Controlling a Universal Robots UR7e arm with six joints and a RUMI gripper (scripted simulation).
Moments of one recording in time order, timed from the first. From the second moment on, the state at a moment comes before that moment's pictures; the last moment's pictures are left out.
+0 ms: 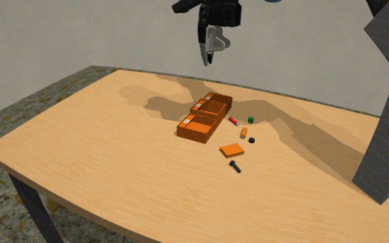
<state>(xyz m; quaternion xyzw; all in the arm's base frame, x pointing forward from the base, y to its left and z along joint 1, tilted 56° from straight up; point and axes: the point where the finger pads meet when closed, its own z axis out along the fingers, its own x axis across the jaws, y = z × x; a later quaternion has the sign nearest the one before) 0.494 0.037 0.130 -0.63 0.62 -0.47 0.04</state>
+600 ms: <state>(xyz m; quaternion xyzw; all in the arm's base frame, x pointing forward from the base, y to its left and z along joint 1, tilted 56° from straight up) 0.498 -0.077 0.091 -0.49 0.74 -0.45 0.10</state>
